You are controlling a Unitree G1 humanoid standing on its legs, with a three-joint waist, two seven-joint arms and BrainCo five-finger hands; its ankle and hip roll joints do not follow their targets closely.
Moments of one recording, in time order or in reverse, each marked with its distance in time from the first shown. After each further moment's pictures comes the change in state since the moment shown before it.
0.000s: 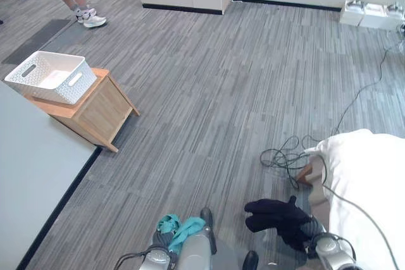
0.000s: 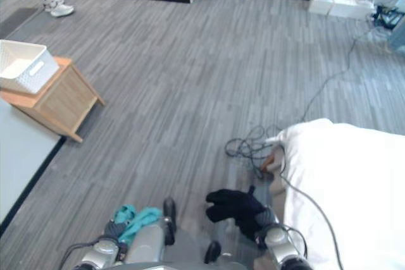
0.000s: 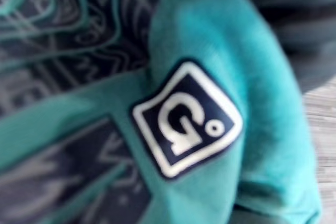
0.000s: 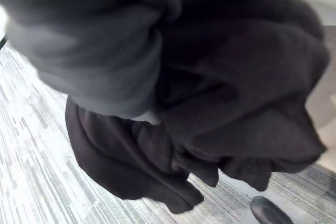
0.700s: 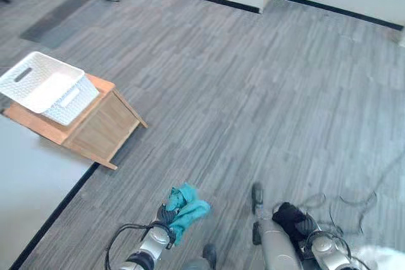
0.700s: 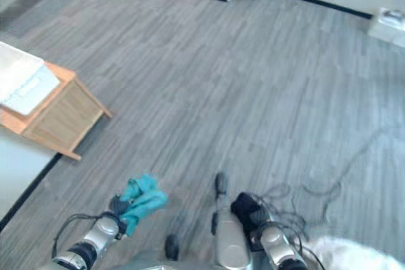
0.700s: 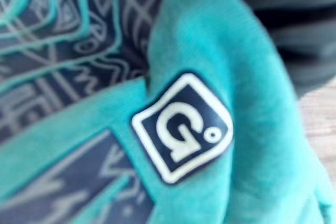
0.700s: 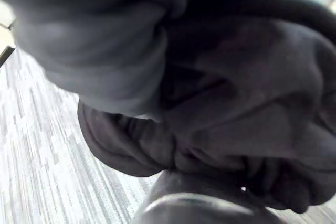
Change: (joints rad) left arm -0.095 0.056 -0.099 -0.018 0.130 -0.011 -0.019; right arm -0.009 0.019 0.030 -0.041 -0.041 -0.020 0.002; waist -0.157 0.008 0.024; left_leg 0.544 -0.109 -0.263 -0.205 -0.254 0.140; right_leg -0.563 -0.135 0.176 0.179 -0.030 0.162
